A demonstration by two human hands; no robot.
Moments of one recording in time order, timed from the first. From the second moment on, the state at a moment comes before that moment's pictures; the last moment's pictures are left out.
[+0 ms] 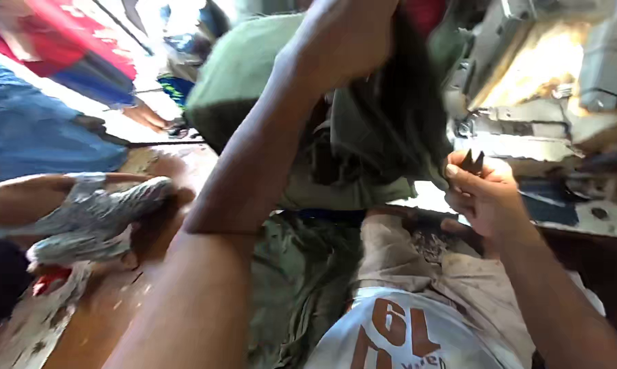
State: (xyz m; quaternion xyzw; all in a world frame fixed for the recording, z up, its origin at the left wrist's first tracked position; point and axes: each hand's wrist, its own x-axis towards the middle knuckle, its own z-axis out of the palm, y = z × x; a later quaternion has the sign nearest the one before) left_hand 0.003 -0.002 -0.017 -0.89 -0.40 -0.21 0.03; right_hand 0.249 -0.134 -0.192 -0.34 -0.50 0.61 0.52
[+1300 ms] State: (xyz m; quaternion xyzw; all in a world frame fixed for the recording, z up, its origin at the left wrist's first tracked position) left_hand 0.121 0.042 -0.211 -0.85 -0.40 -0.33 -0.12; right_hand 0.292 -0.133 -0.269 -0.50 -0.50 0.39 0.59
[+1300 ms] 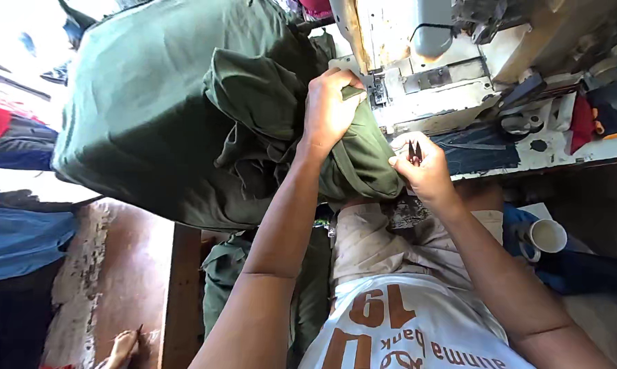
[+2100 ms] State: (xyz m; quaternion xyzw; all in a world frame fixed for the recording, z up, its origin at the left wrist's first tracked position) left_hand 0.163 0.097 -0.196 -0.83 -0.32 -0.38 -0.26; right_hand 0.290 -0.096 -0.254 -0.47 -0.46 0.34 0.68
